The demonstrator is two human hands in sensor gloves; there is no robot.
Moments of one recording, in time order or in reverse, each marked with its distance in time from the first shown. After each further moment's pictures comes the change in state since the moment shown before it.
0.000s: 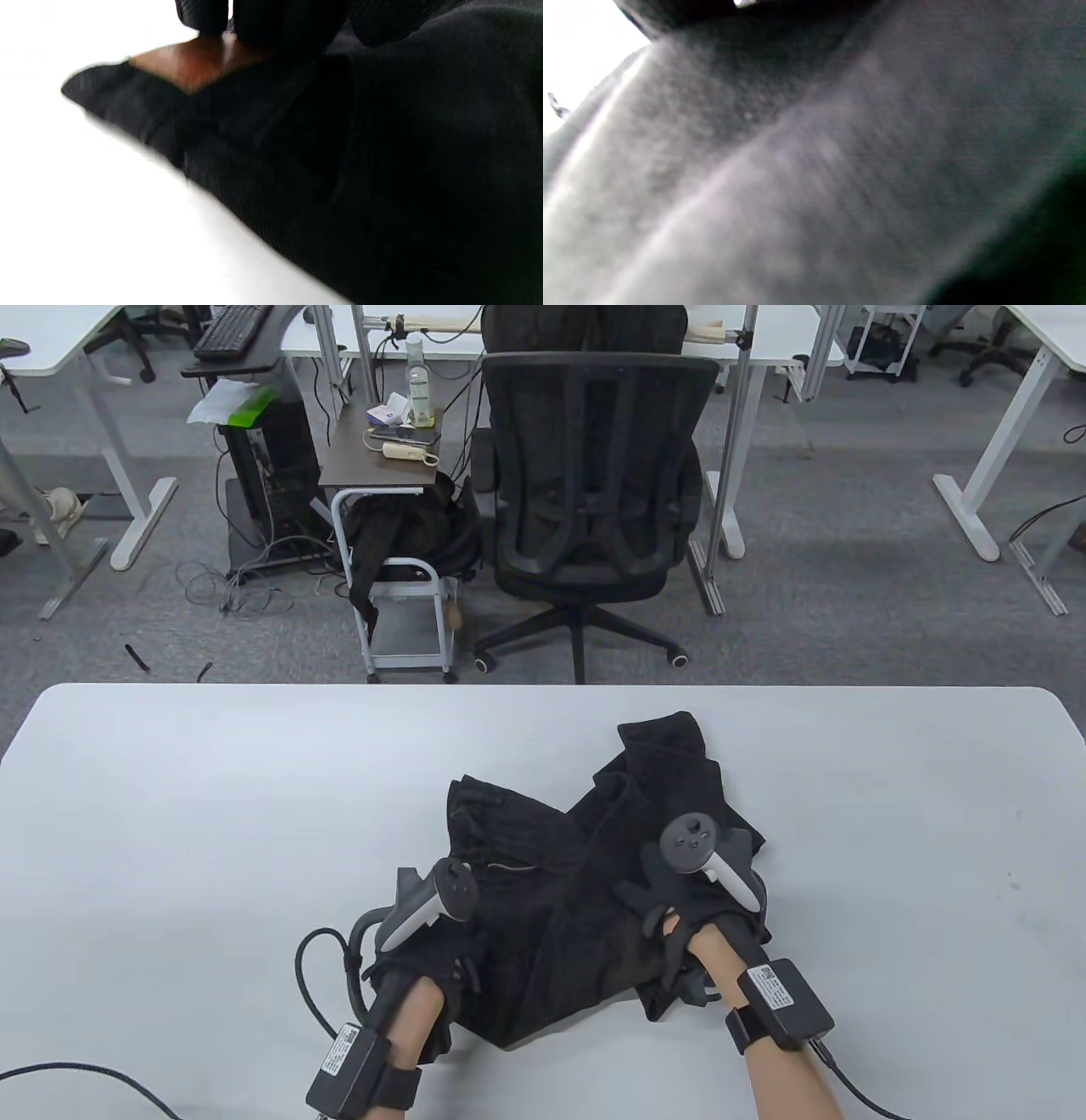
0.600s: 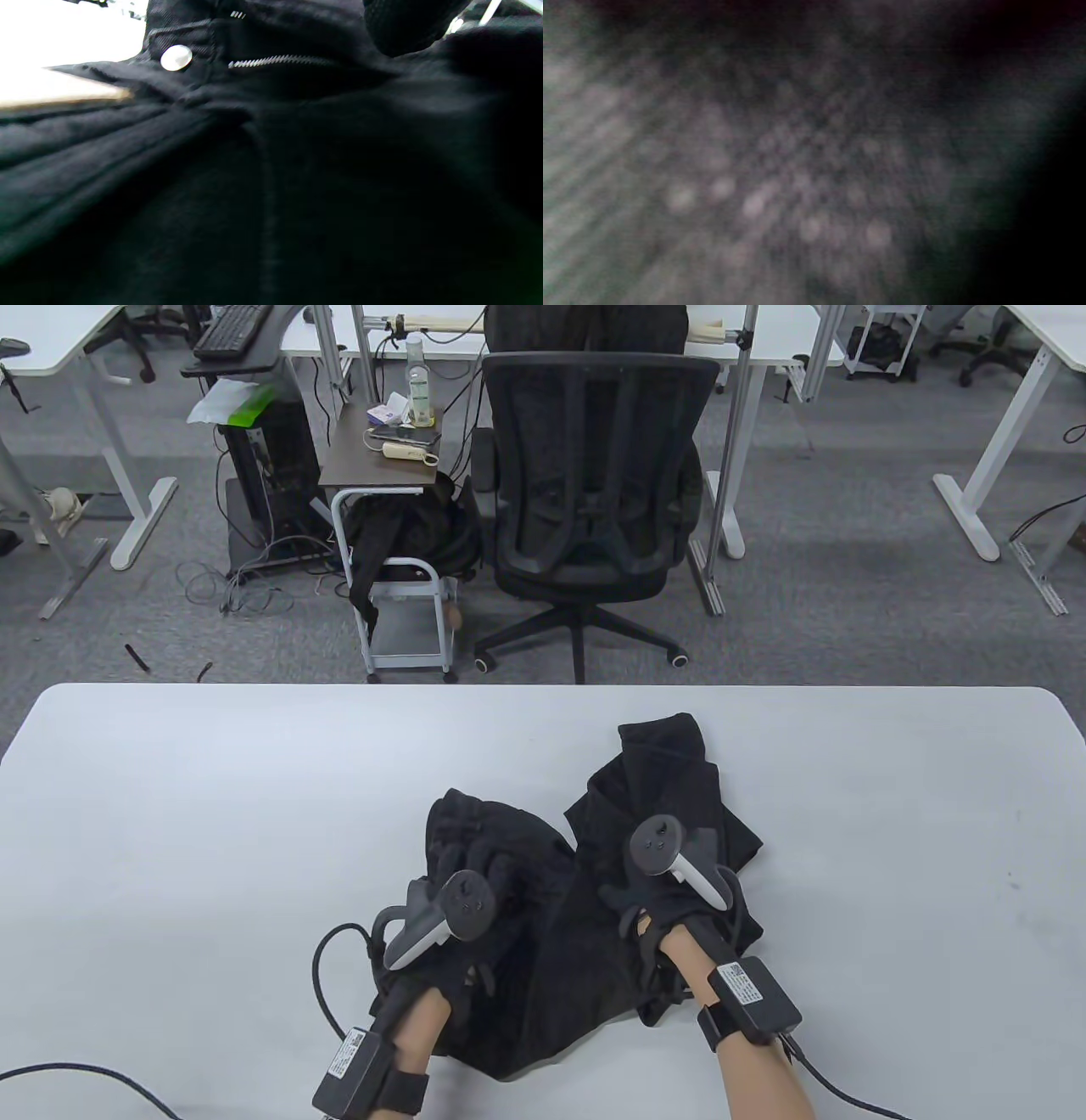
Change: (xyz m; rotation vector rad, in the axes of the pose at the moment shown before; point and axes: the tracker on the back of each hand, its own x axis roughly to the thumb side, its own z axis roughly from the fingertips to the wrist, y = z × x) left_hand 0.016 -0.012 -0.013 0.290 -0.251 0.012; right_hand 0.014 0.021 -0.017 -0.024 0.031 0.086
